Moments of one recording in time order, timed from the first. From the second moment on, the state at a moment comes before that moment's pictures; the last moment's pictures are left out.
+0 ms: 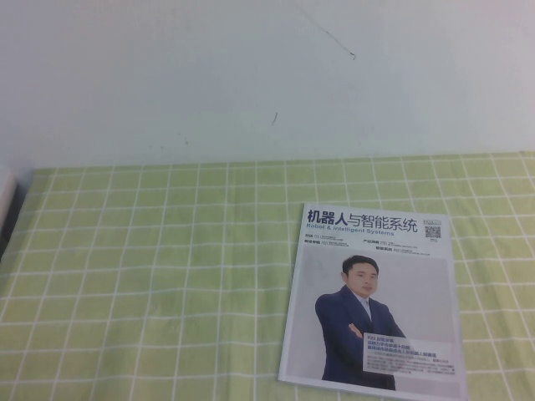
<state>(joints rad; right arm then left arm) 0.12 0.33 -0.38 0.18 0.79 -0.35 -0.12 -0.01 0.01 -0.03 0.38 -0.04</state>
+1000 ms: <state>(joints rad) 0.12 0.33 -0.38 0.18 0.79 -0.35 -0.11 -0.01 0.01 -0.03 0.38 -0.04</state>
